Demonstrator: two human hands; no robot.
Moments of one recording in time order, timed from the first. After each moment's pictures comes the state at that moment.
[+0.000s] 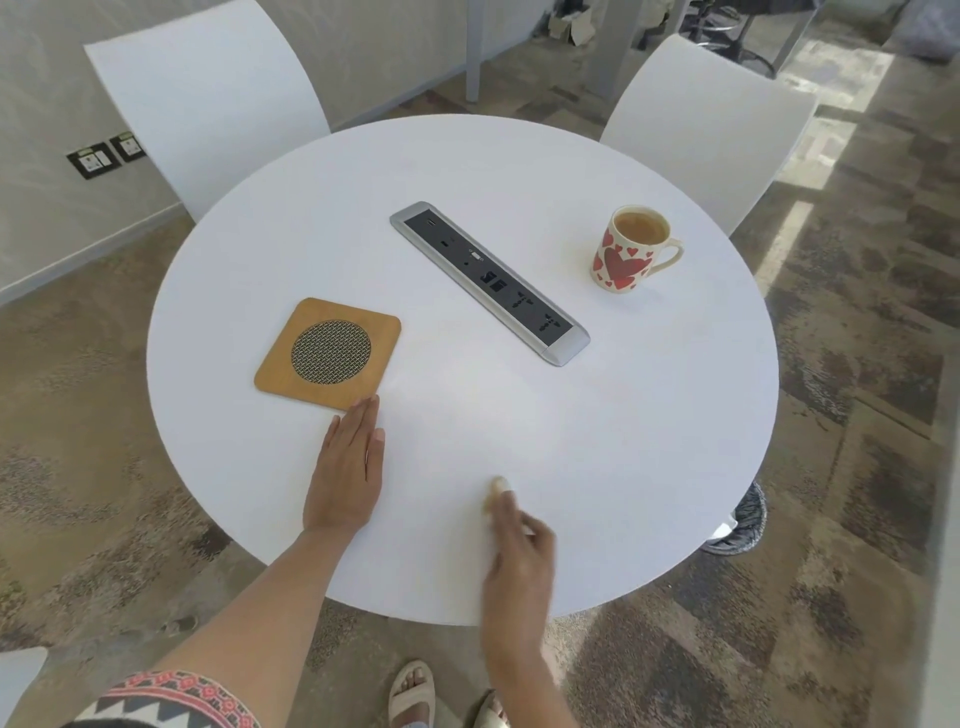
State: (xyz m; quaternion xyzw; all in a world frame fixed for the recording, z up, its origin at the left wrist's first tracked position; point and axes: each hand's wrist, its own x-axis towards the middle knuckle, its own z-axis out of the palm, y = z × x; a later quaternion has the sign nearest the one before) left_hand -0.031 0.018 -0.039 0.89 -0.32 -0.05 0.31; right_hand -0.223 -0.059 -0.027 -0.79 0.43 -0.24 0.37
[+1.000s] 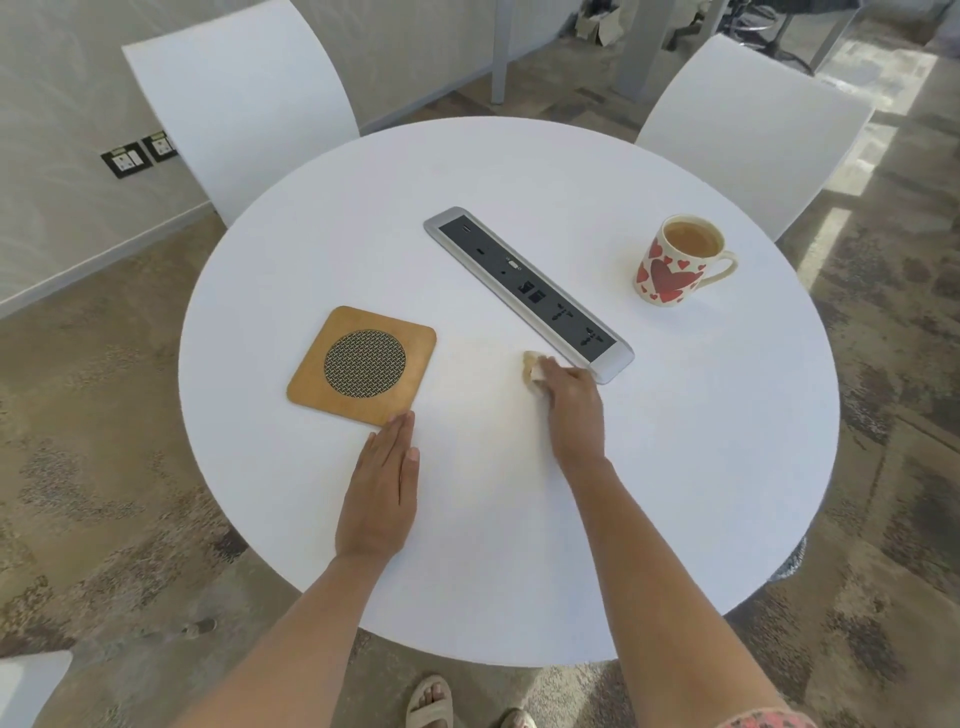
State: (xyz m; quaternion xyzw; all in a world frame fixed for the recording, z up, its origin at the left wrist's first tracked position) left_hand -0.030 0.019 -0.037 0.89 -0.30 -0.08 0.34; right_hand -0.089 -0.207 -0.016 -0.92 0.30 -0.17 0.20
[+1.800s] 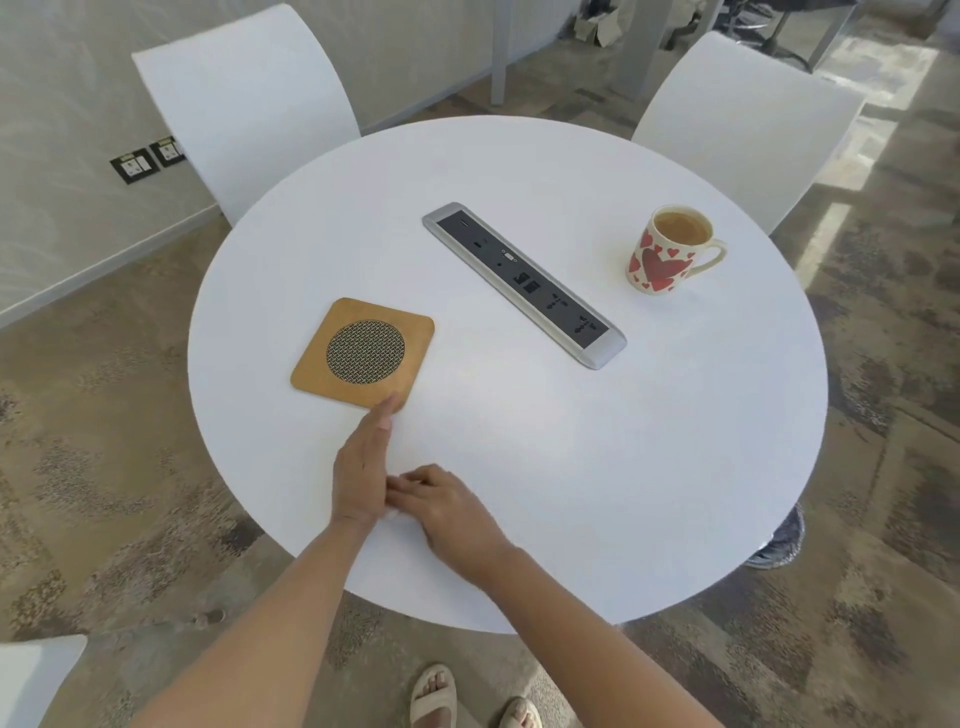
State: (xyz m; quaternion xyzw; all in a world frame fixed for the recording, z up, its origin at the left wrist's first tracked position) left_hand -0.023 0.026 -0.027 0.77 -0.14 -0.18 0.60; right_hand -0.125 -0.066 -0.027 -0.94 -0.07 -0.11 0.30
